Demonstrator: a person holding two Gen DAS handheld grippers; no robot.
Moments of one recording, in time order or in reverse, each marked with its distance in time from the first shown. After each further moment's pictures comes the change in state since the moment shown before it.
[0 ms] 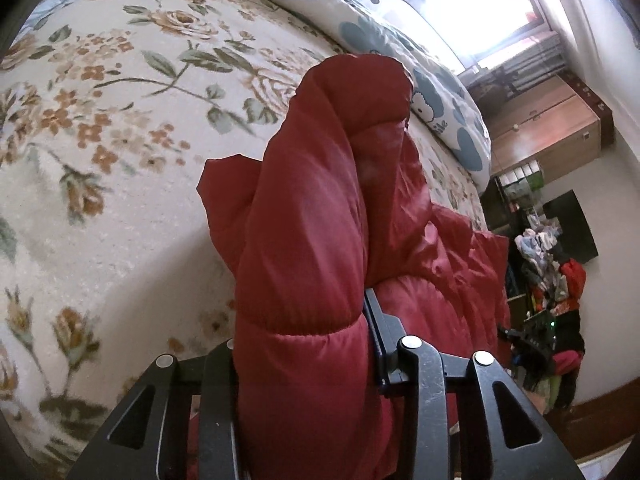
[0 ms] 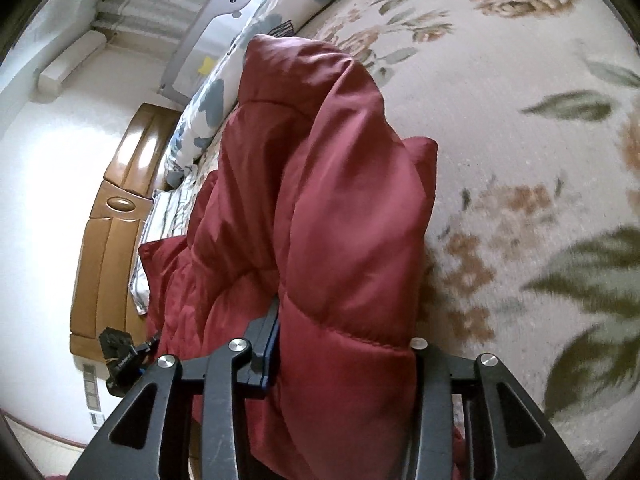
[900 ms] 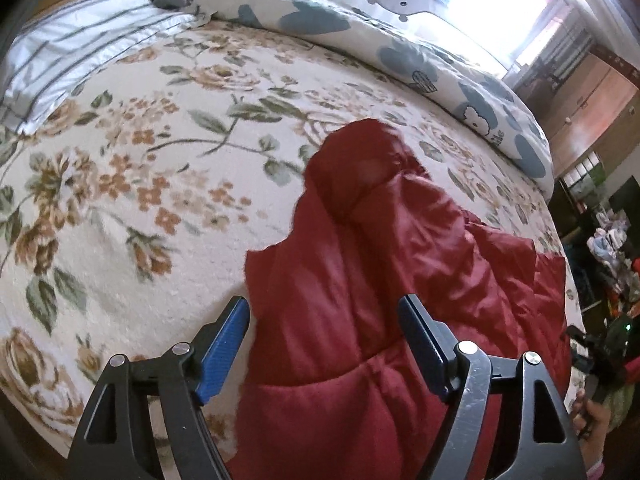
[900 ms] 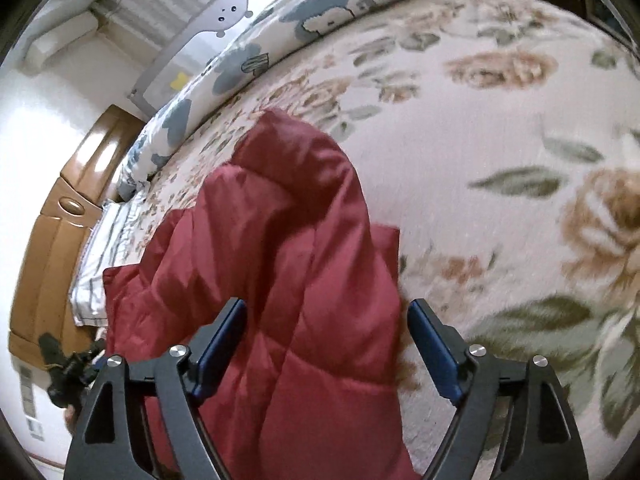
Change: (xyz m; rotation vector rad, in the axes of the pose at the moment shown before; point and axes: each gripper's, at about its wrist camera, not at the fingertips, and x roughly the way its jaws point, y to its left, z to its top) left arm -0.020 -0.048 -0.001 0.107 -0.127 0.300; right arm -0.018 0.019 0.007 -0.142 -0.158 -0.263
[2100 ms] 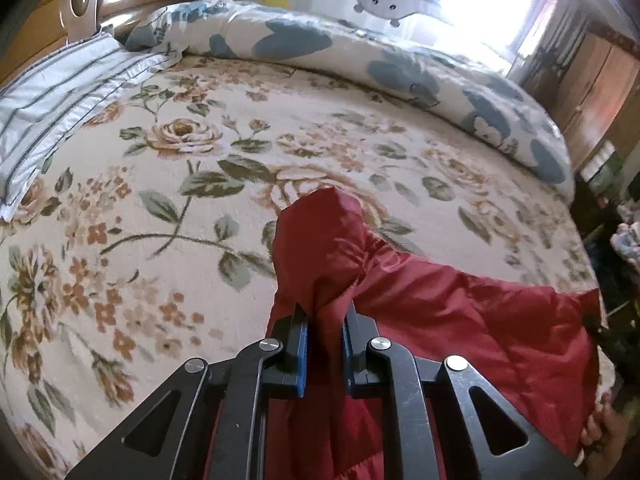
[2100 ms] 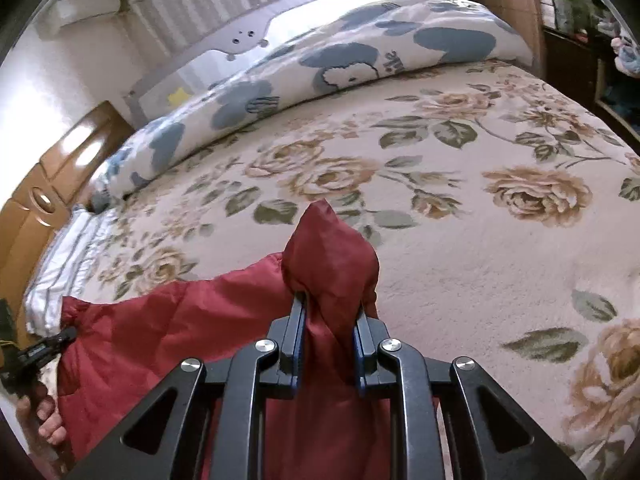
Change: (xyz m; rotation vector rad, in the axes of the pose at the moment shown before) left arm 0.083 -0.055 0.091 0.073 -0.035 0.093; right arm 0.049 0.055 0.081 -0.118 -0.148 -0.163
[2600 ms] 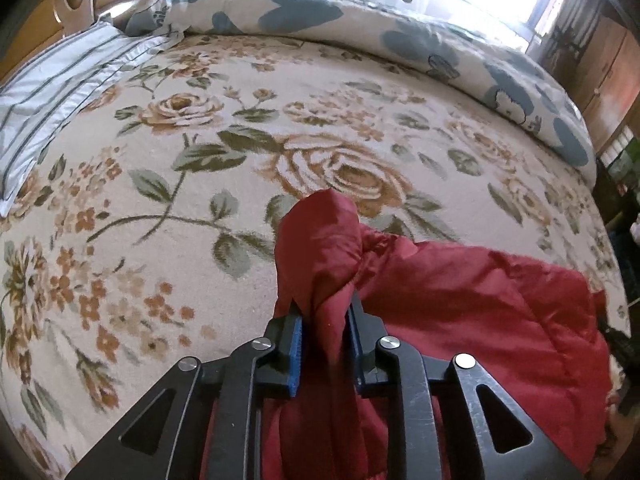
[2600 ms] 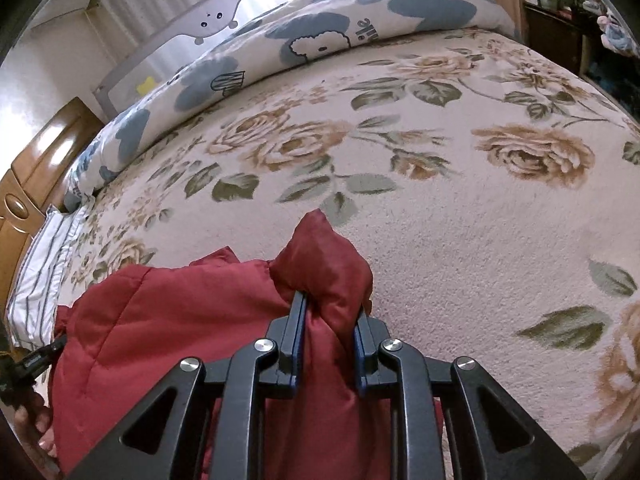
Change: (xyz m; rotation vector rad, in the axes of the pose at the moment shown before) left arm 0.037 -0.011 -0.001 0.004 0.056 0.053; right arm 0.035 -0.015 -0.015 0.044 0.054 -0.039
